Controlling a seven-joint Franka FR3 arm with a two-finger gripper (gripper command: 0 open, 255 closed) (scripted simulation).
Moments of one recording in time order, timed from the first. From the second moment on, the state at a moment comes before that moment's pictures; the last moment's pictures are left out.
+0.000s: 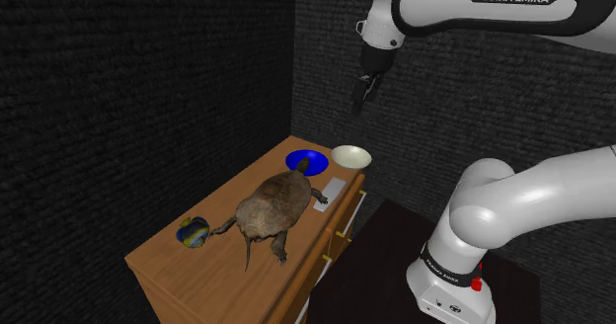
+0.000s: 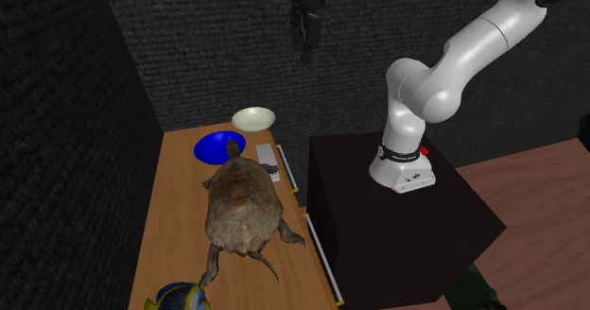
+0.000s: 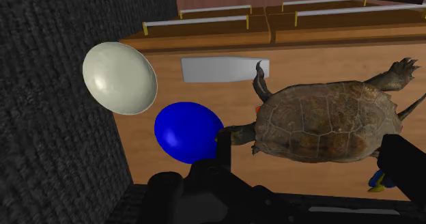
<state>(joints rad) 0.01 -0.83 -0.01 -2.41 -0.08 1.71 -0.12</state>
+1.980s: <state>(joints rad) -0.35 0.02 0.13 -2.62 -0.05 2.66 1.03</state>
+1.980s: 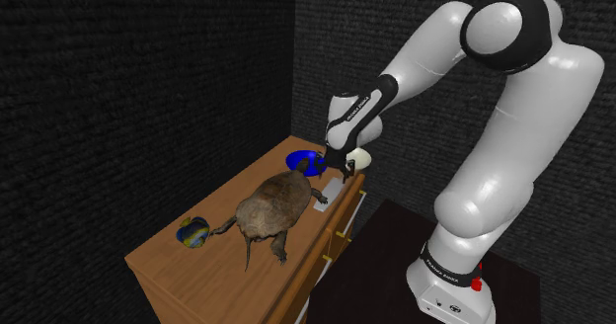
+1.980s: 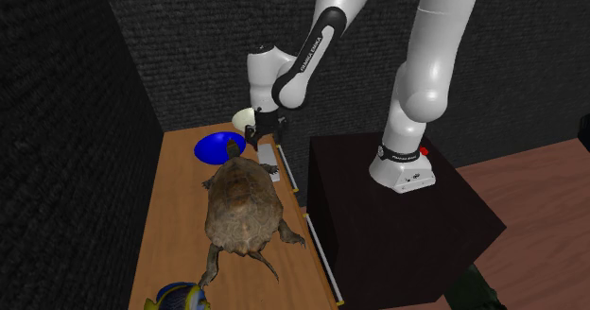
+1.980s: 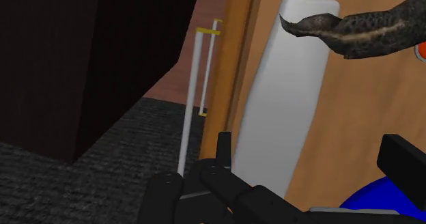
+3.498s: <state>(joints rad) -0.33 0.31 0.07 -2.56 -0.10 2.88 1.23</state>
